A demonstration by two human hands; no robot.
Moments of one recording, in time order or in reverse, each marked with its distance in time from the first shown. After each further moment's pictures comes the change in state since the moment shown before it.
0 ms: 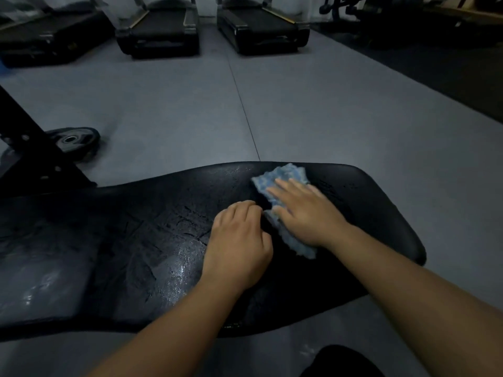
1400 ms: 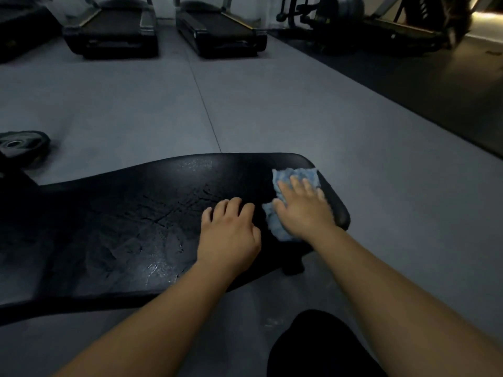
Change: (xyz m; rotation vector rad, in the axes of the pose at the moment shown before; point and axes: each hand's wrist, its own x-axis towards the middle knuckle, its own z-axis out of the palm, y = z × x) left_hand -0.025 0.063 0.009 0.100 -0.106 0.071; right_hand -0.079 0.044 -0.002 -0.041 0.031 0.401
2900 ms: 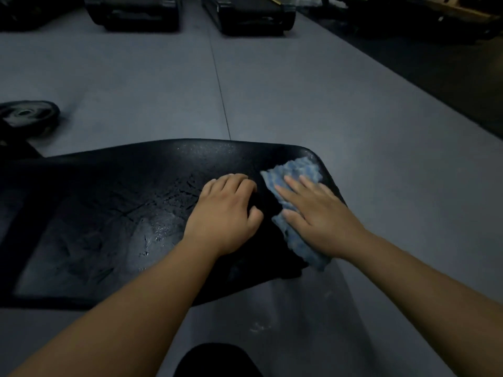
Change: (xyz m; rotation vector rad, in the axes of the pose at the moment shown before) left_hand 0.056 0.008 0.018 -0.072 0.042 0.066; right_hand 0.006 0.057 -0.015 0.028 -0.062 -0.423
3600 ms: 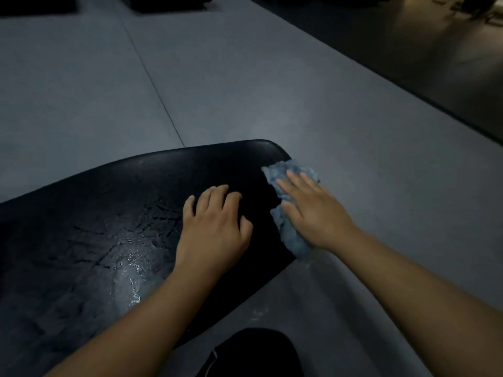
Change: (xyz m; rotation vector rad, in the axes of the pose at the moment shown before) left_hand -0.002 0.003 -0.005 -0.032 -0.101 0.066; right_hand -0.021 -0.005 0.001 0.050 0.037 0.421
